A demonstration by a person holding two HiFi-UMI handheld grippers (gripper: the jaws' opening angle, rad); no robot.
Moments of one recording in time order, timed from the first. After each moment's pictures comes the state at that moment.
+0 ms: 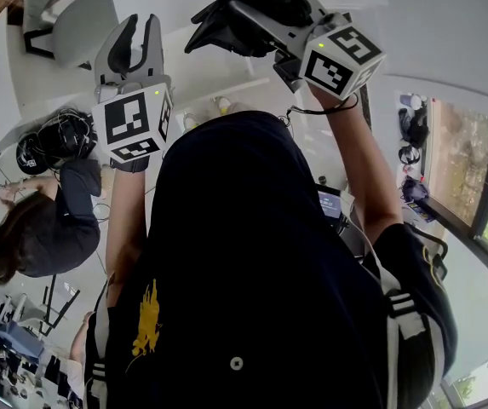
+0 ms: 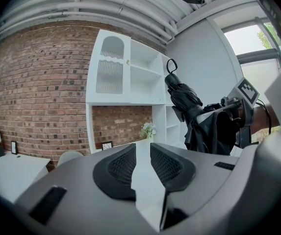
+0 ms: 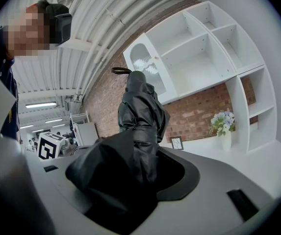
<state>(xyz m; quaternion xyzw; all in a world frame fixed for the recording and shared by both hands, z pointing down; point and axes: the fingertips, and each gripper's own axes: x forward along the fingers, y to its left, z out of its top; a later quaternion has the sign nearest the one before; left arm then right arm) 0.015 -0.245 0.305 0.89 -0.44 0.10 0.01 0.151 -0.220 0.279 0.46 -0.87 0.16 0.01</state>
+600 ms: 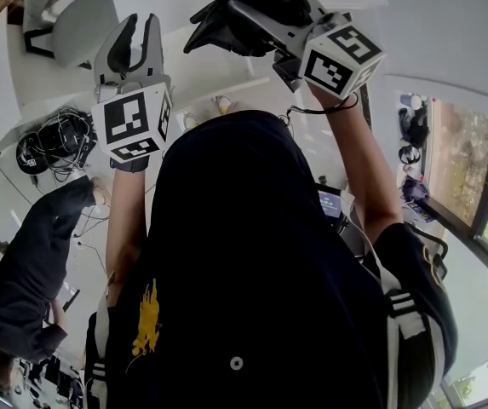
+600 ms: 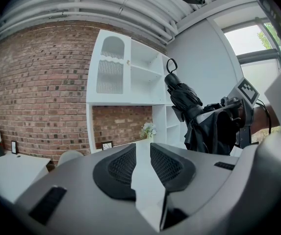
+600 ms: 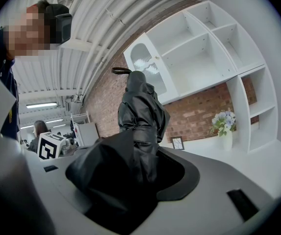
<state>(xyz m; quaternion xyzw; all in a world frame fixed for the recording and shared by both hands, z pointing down) 0.015 -0.245 0.305 0.89 -0.44 0.10 0.01 0.150 -0.220 0.279 0.46 -0.87 0.16 0.01</state>
